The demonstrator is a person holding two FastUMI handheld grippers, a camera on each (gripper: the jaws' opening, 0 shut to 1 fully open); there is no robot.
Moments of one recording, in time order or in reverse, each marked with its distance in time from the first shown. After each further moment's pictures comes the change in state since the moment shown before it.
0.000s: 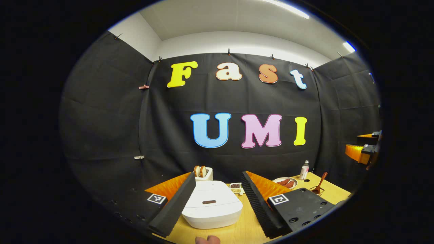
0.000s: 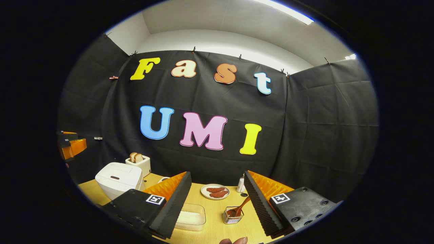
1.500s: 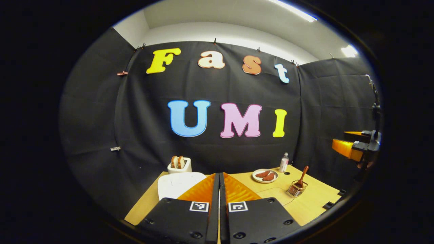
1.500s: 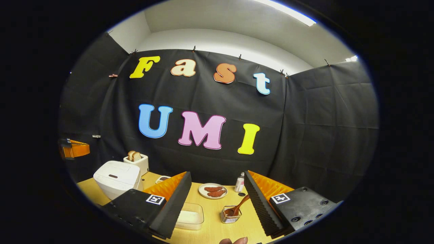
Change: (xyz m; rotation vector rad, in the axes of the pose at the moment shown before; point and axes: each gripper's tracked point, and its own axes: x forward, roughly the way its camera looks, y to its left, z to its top) left arm 0.028 -0.020 -0.038 -0.017 0.137 -0.203; right arm -0.004 -0.007 -0.002 -0.024 0.008 -0.029
